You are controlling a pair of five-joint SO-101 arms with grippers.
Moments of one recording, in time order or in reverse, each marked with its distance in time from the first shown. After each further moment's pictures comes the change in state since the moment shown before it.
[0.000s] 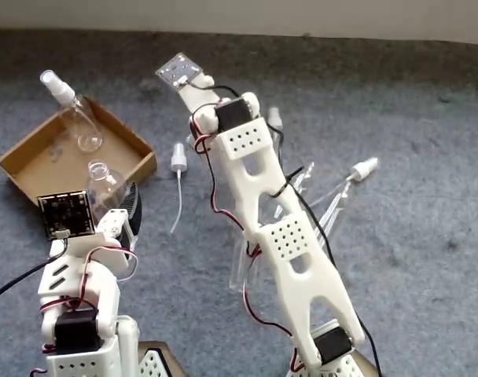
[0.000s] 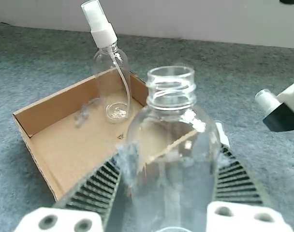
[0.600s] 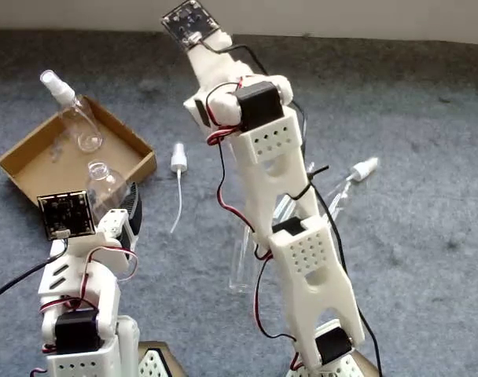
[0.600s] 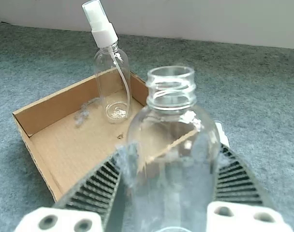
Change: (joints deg) left arm 0.4 0.0 0.0 0.0 0.2; right arm 0.0 -20.0 -0.4 2.8 -4.7
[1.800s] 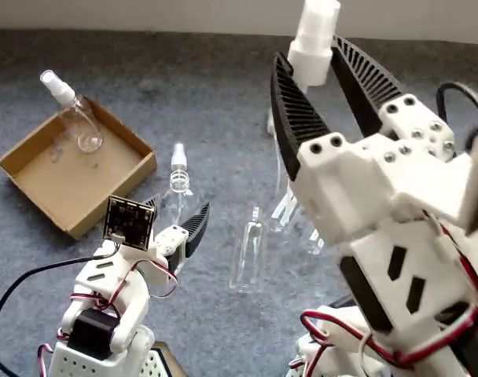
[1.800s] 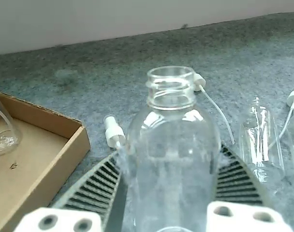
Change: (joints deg) left arm 25.7 0.0 0.0 0.0 0.0; right arm 0.0 -50.7 -2.1 0.1 -13.5
